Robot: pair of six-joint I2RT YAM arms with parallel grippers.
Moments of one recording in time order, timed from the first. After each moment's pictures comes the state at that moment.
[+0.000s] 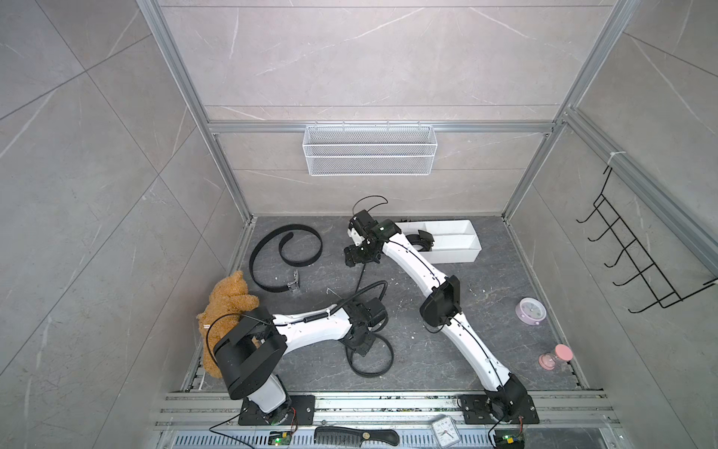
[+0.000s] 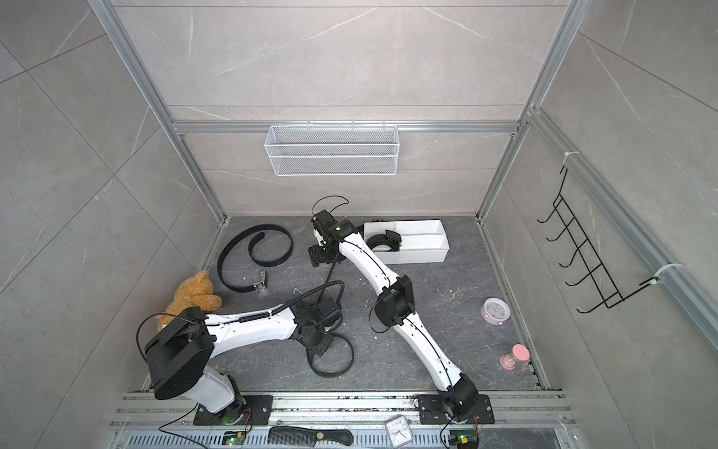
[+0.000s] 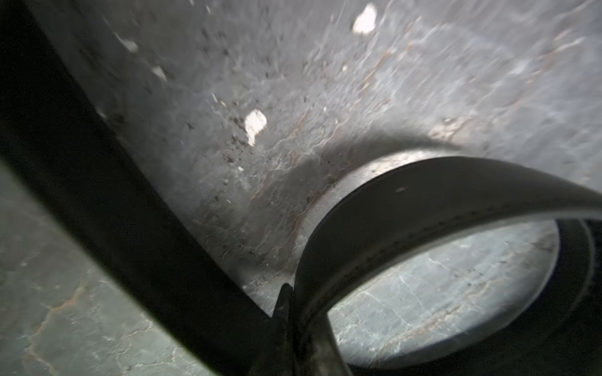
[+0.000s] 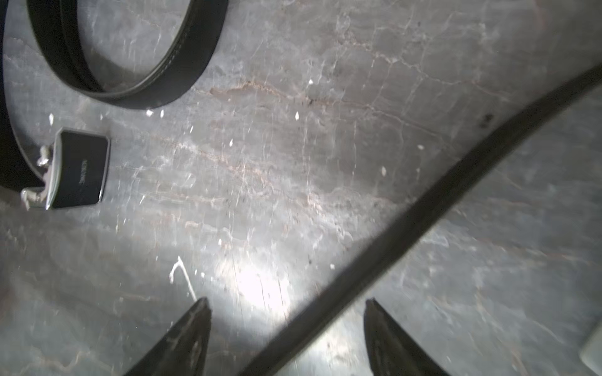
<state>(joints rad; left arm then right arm) -0.99 1.61 0.92 -0.78 -0.07 -0.34 0.68 2.83 3.04 -1.33 -0.13 0.29</state>
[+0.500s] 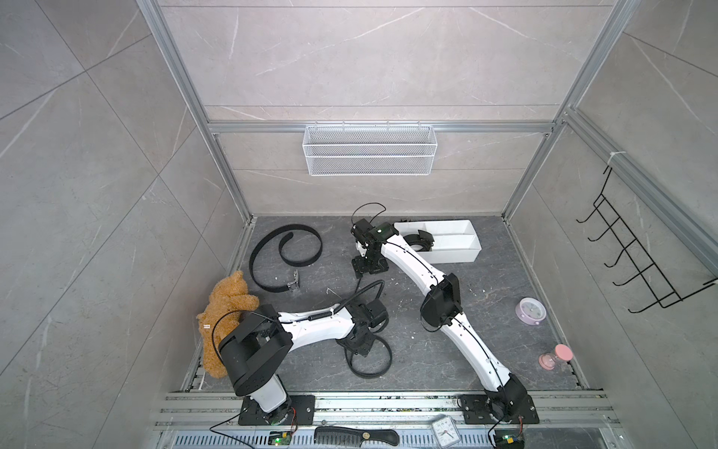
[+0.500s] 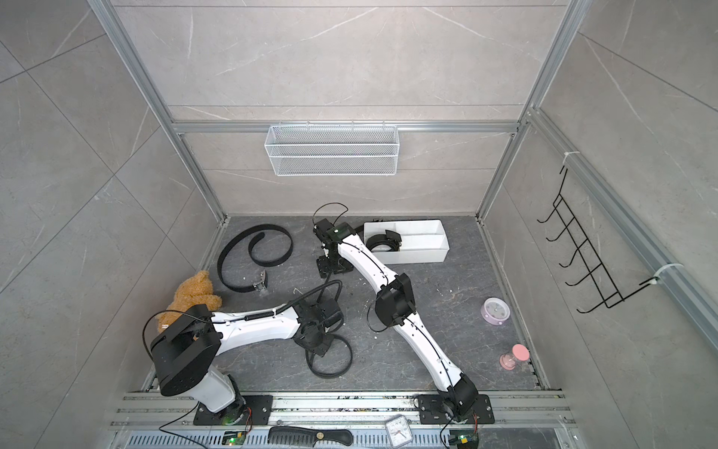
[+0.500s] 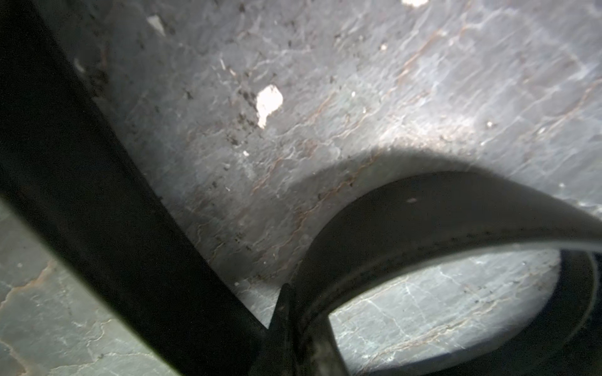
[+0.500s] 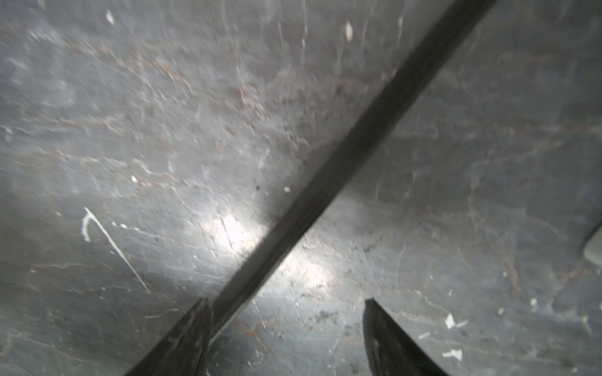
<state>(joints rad) -0.99 1.62 0.91 -0.79 -0.05 -0.47 0.68 2.71 2.75 -1.41 -0.07 0.32</state>
